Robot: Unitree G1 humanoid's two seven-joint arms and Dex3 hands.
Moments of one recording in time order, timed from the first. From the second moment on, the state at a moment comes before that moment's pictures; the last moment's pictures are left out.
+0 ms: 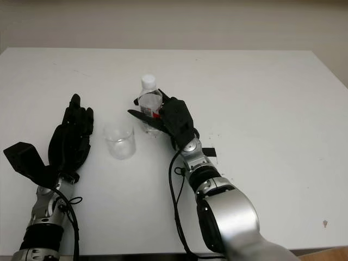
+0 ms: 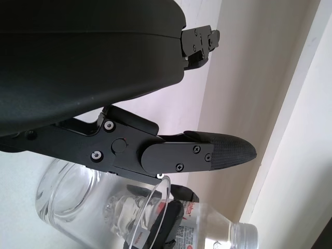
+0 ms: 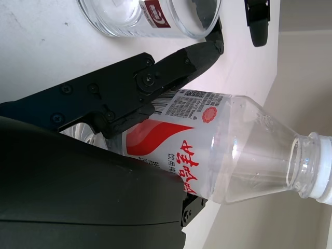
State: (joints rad) left arm -0.34 0.13 0.26 0.46 -0.32 -0.18 -0.26; right arm -0.94 0.03 0.04 1.27 -0.17 -0.39 -0.01
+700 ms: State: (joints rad) left arm -0.34 0.13 0.26 0.47 -0.32 -0.19 -0.27; right arm -0.95 0.00 0.07 1.27 -0.23 -0.44 -0.07
